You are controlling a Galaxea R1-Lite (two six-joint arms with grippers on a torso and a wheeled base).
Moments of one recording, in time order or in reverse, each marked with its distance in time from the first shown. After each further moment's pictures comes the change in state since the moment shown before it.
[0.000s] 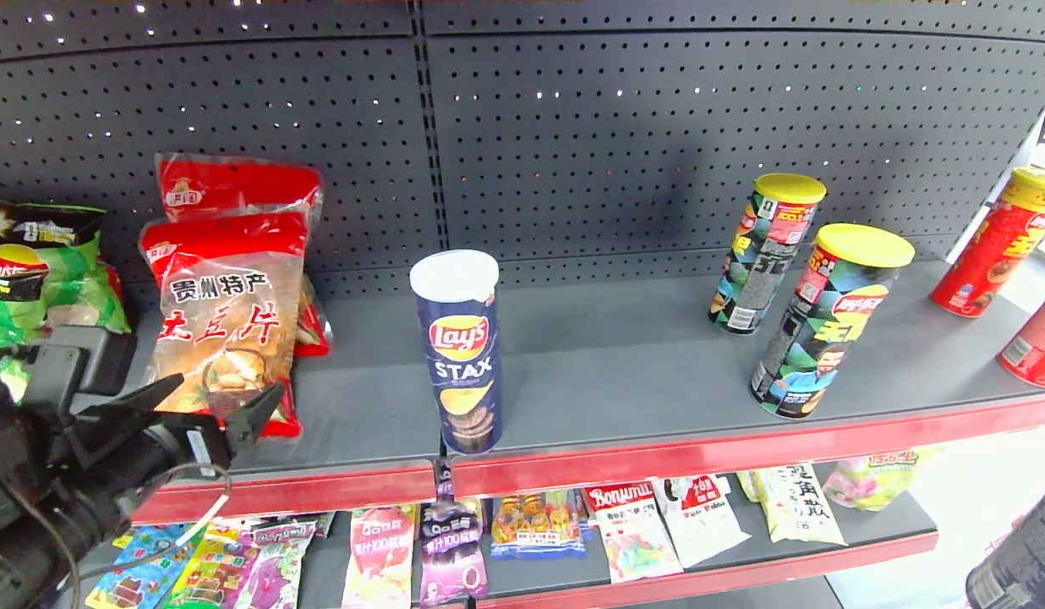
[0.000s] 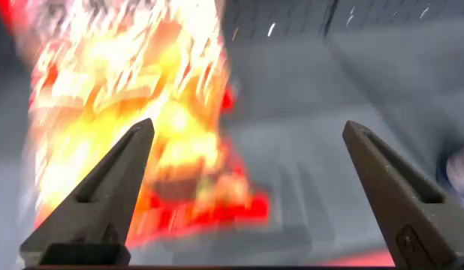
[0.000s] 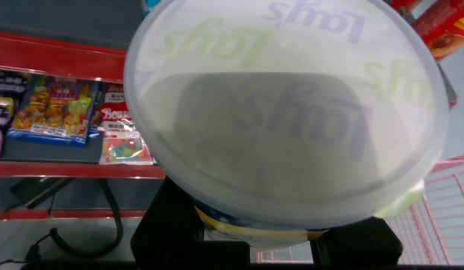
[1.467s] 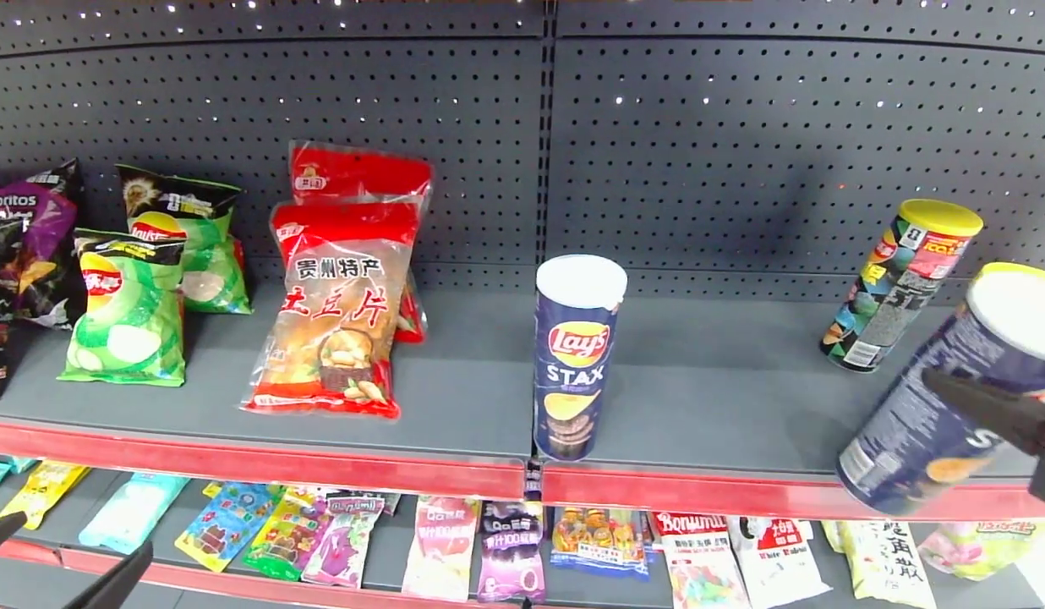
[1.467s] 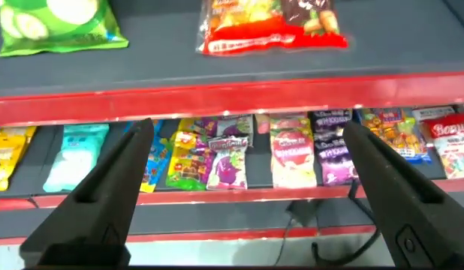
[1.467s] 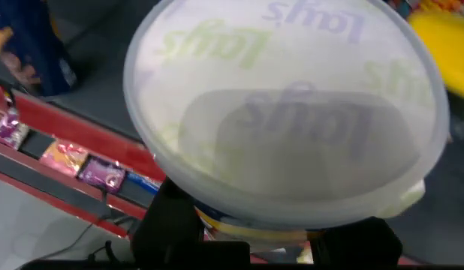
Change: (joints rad) left arm 0.021 -0.796 -0.044 0.926 -0.027 0.070; right arm 0.076 0.385 -0.197 -0.264 0.225 0.046
